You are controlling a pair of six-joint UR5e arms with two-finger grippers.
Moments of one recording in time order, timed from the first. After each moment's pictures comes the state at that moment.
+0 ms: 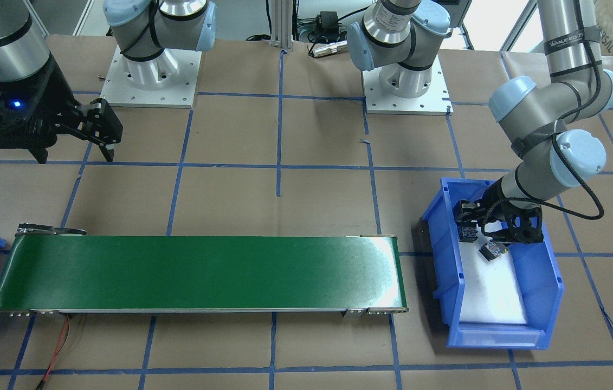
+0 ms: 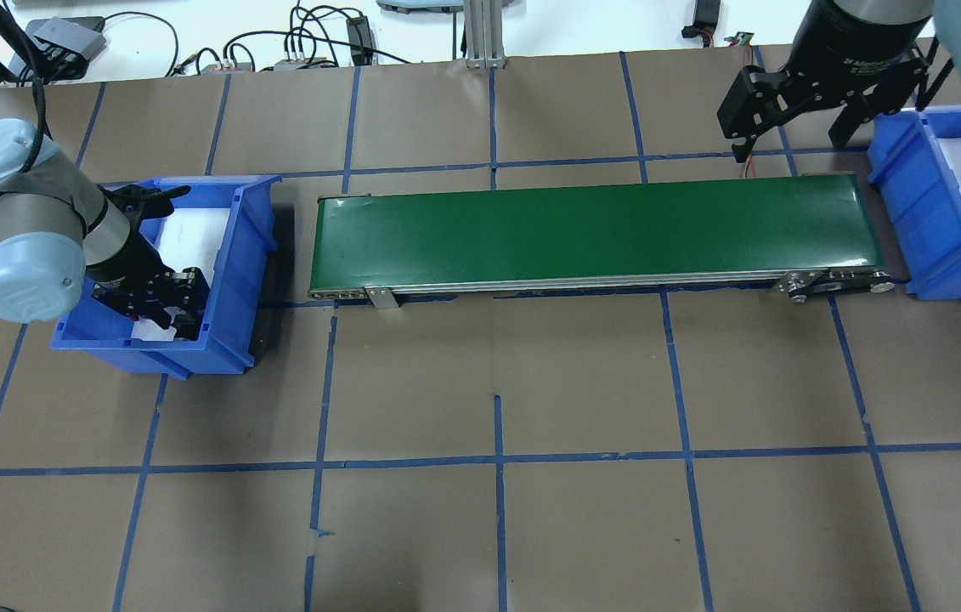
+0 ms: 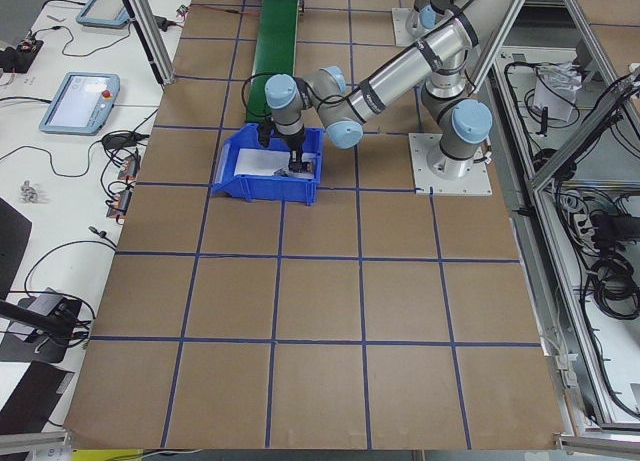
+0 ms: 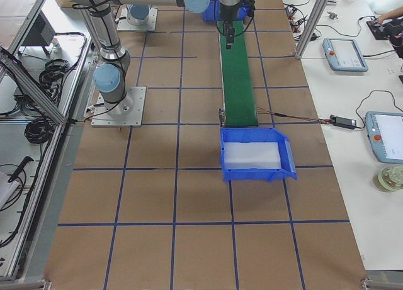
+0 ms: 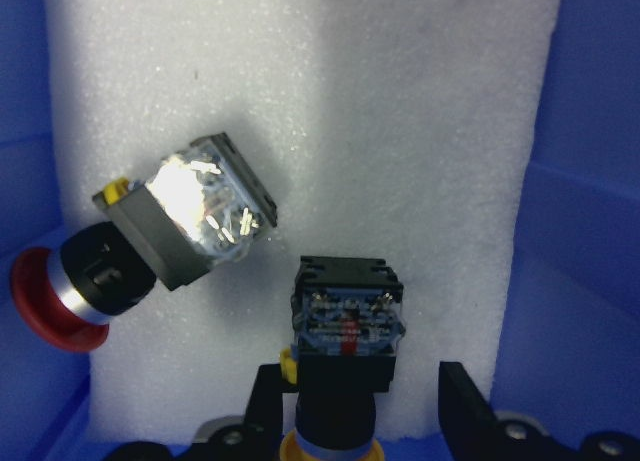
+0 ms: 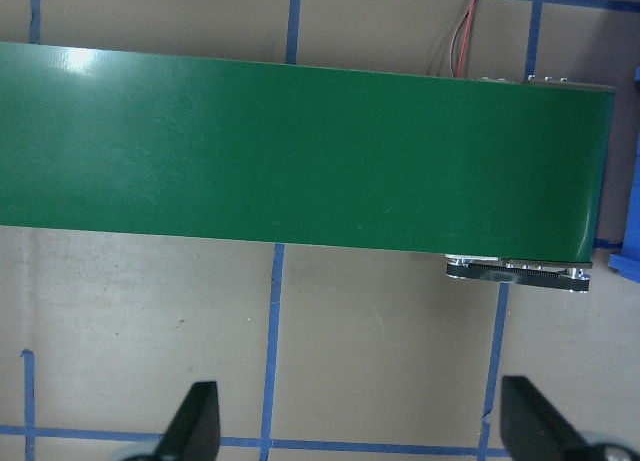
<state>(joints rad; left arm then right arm) -1.20 -1.84 -1.94 -1.09 1.55 0.36 1.50 -1.51 1.50 -1.61 -1.61 -0.16</state>
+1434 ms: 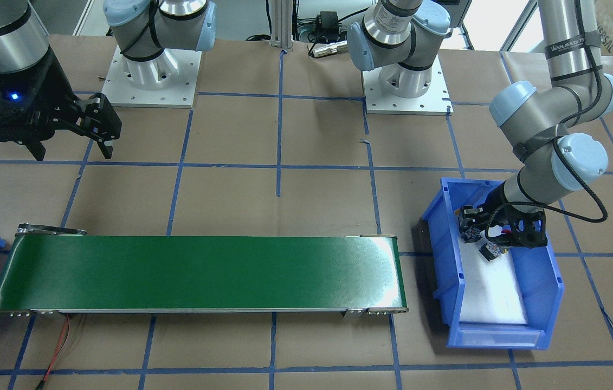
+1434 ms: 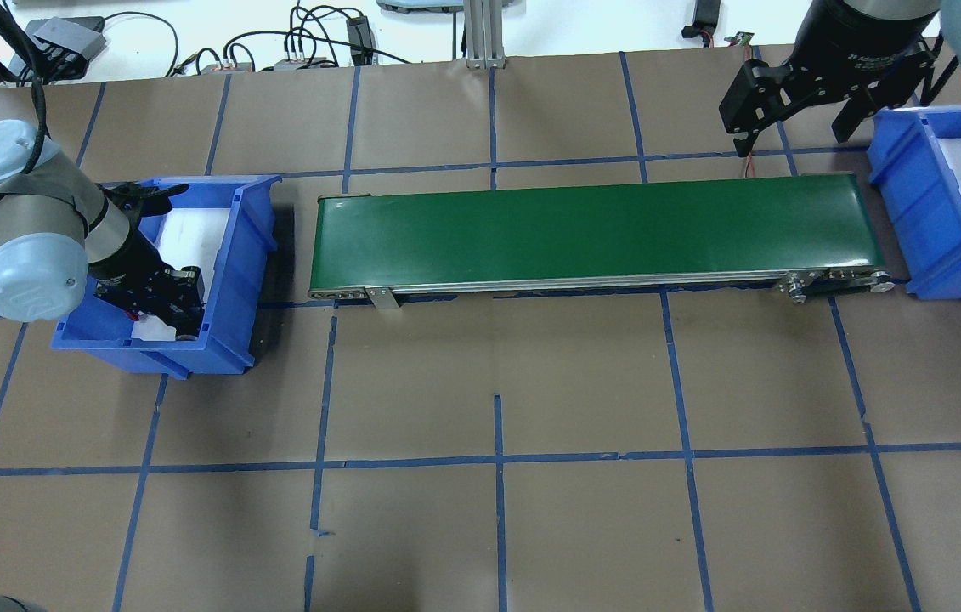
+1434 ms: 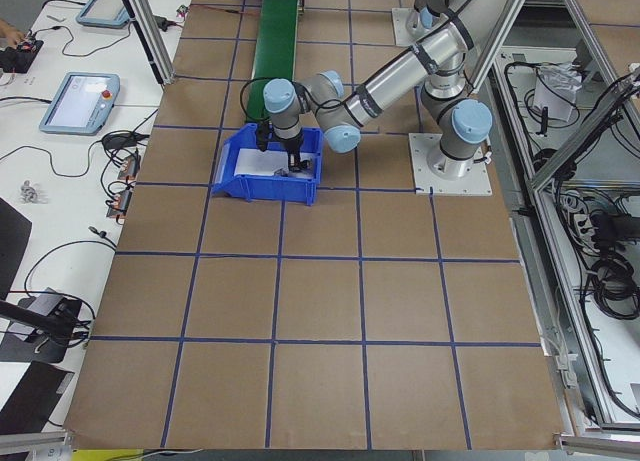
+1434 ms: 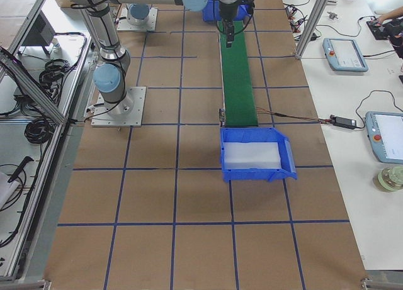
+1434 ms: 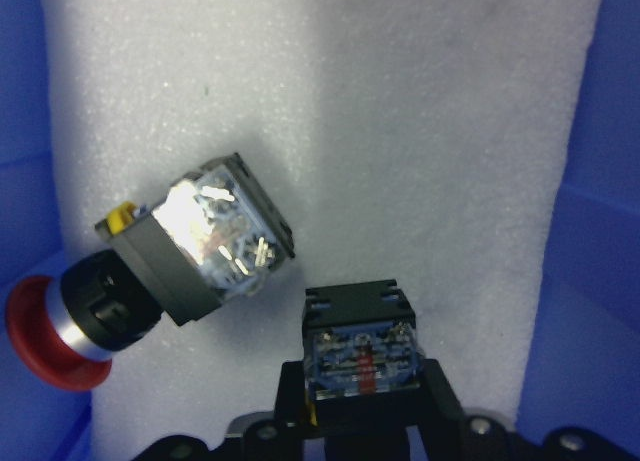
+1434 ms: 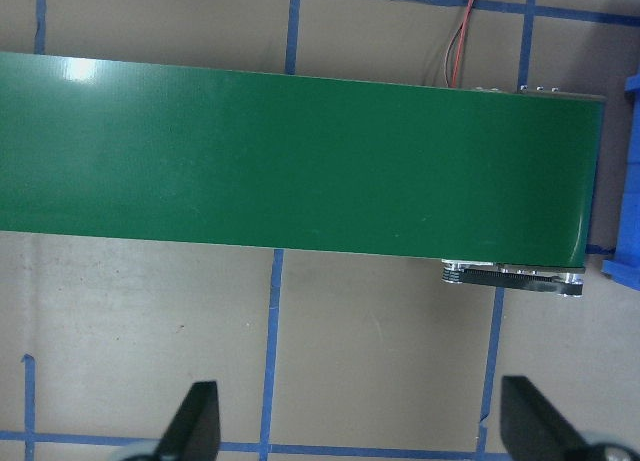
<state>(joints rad) -1.19 -1.84 -1.93 -1.05 1.55 0.35 1.50 -1.53 1.50 -1.62 -1.61 -0.15</state>
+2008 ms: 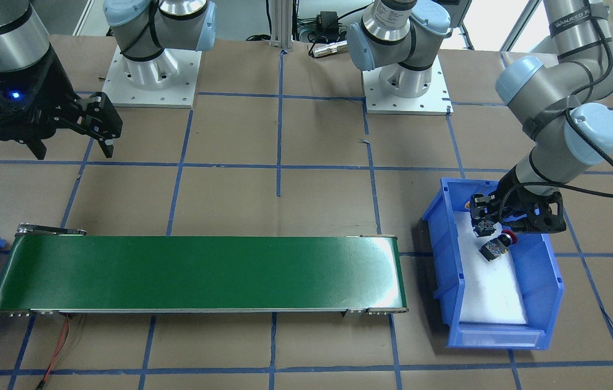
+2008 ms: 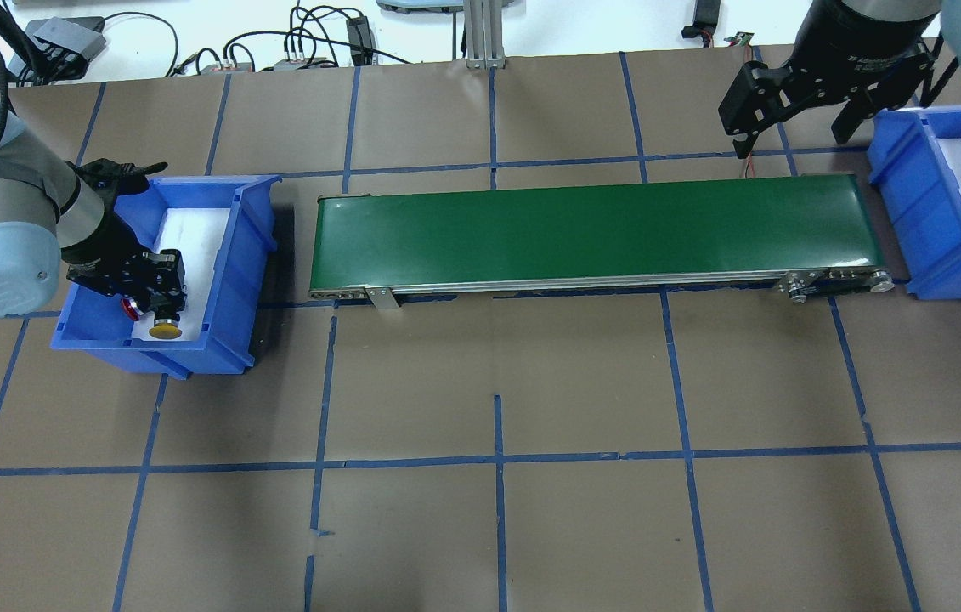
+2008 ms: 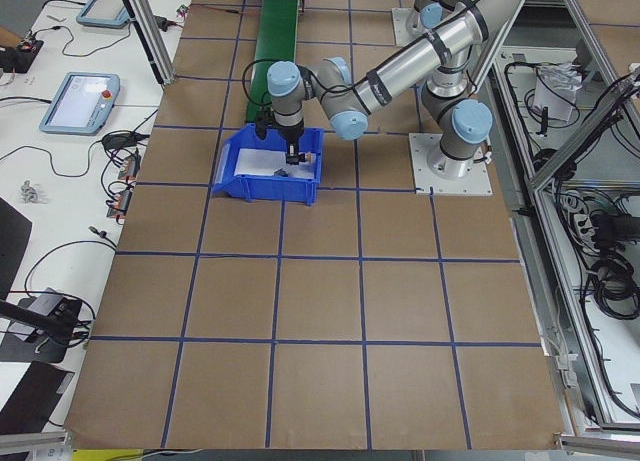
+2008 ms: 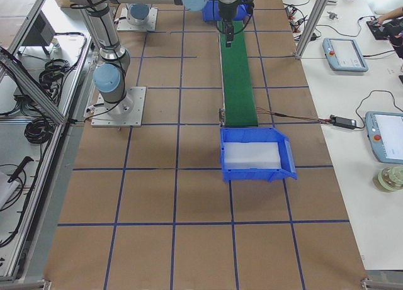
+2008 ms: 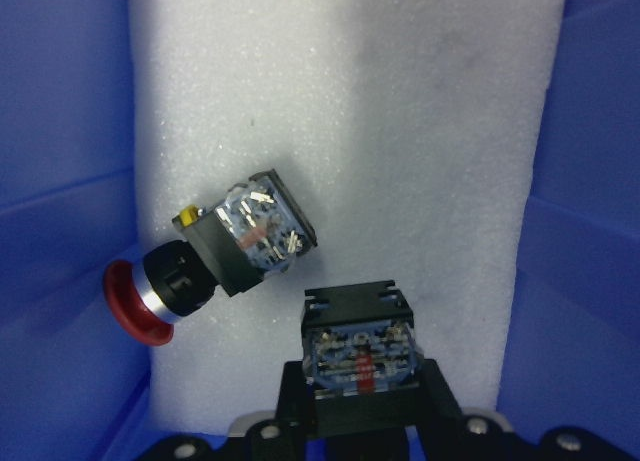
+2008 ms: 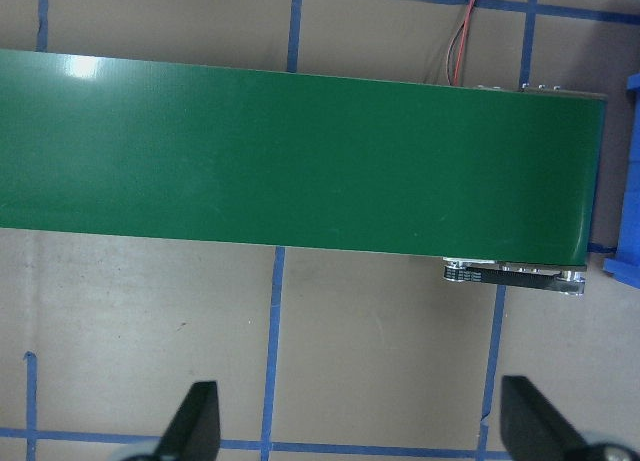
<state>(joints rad) -1.19 -1.75 -1.92 -1.08 1.57 0.35 1.51 -1.53 1.51 -1.61 -1.61 -0.16</state>
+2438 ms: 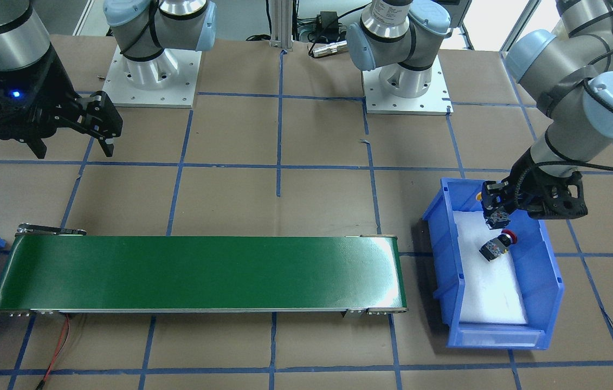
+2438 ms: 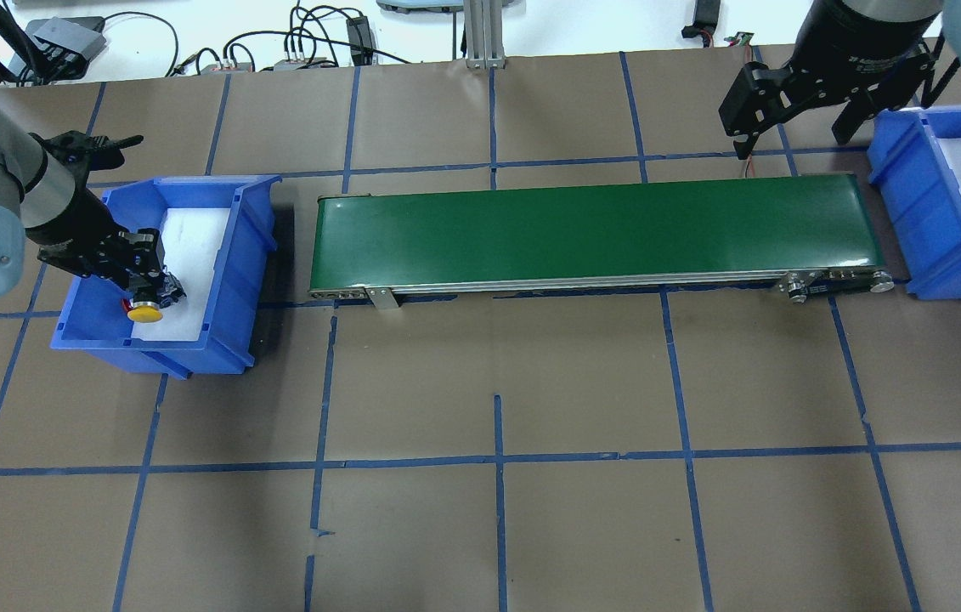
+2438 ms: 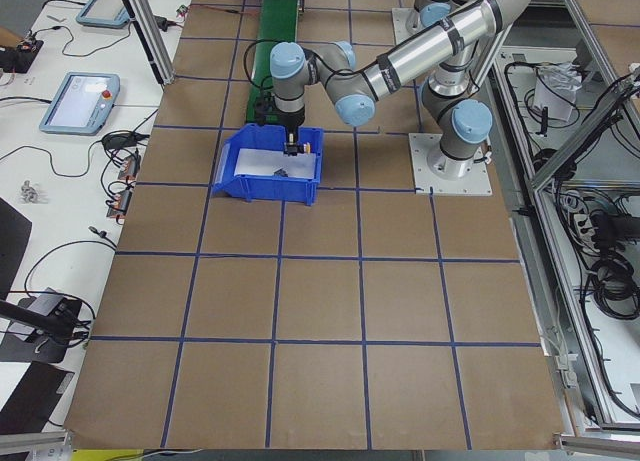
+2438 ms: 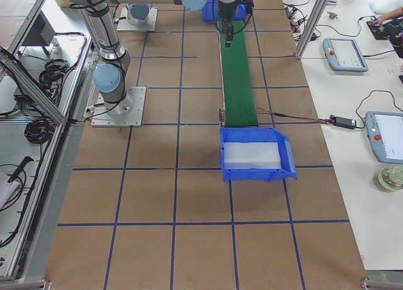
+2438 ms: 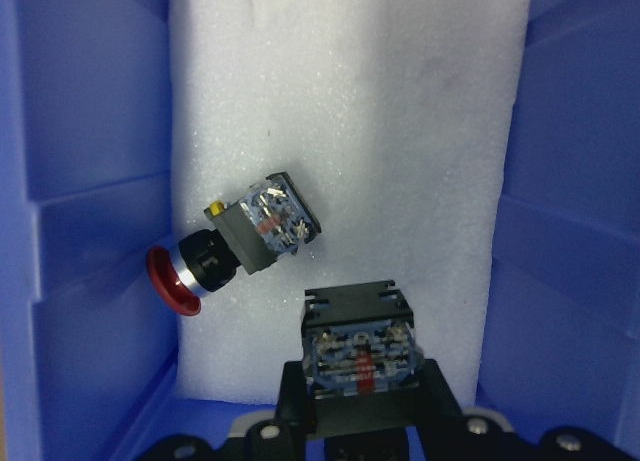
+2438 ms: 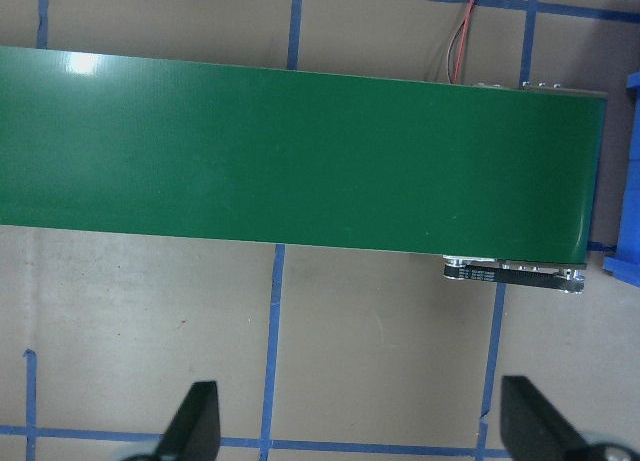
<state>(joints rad) -1.19 -1.69 -1.85 -1.17 1.56 0.35 1.51 -1.53 1.51 -1.61 -1.61 -0.16</state>
